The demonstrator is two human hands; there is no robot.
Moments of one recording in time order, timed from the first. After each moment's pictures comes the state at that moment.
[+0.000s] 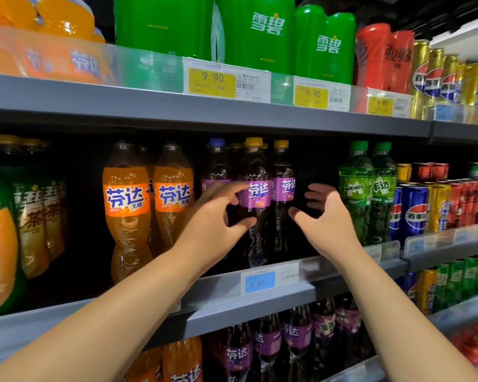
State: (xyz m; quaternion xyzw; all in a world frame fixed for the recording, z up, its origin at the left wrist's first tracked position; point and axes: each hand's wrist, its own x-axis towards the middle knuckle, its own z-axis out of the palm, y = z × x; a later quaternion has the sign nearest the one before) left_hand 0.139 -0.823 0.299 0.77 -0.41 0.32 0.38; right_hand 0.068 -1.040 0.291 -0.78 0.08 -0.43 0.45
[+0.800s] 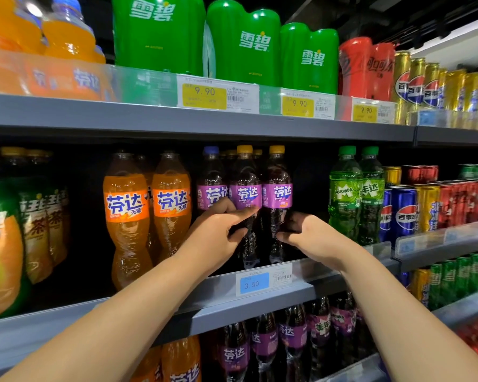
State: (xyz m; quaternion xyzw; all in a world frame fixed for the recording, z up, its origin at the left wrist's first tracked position) left_hand 0.139 -0.831 0.292 0.78 -0.46 0.28 0.32; right_hand 0.070 -1.057 0.291 -0.91 0.11 -0.16 0.36
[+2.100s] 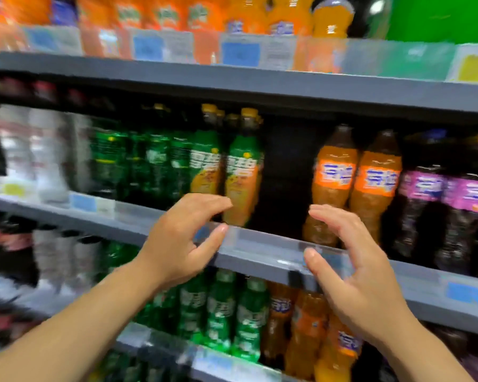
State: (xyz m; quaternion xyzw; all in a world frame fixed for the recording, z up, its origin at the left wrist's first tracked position) left_hand 0.046 -0.504 0.238 0.82 -0.28 0.46 0.22; right_hand 0.027 -0.785 0.246 -0.80 -0.32 -0.35 0.37
